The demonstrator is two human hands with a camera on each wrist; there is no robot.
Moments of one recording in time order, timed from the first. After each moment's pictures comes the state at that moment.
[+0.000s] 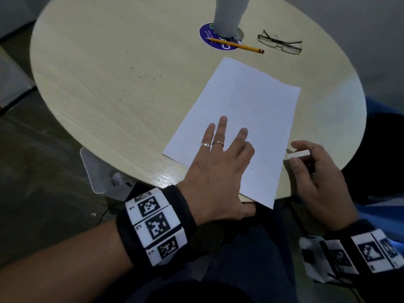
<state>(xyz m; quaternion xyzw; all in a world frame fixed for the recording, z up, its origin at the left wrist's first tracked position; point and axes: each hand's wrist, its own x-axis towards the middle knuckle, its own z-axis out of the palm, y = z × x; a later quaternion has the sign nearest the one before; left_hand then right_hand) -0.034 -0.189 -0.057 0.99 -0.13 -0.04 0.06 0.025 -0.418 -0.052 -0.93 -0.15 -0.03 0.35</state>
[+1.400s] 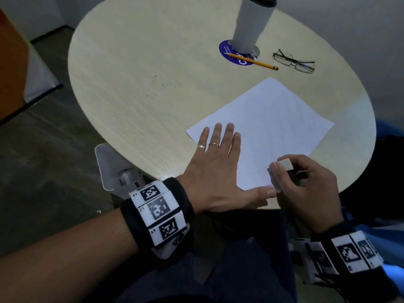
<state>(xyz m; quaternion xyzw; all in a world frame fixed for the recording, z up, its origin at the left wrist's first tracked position) -0.035 -0.170 -0.057 0.98 -0.03 -0.08 0.18 0.026 -0.384 -0.055 -0.91 -0.18 -0.07 0.37</state>
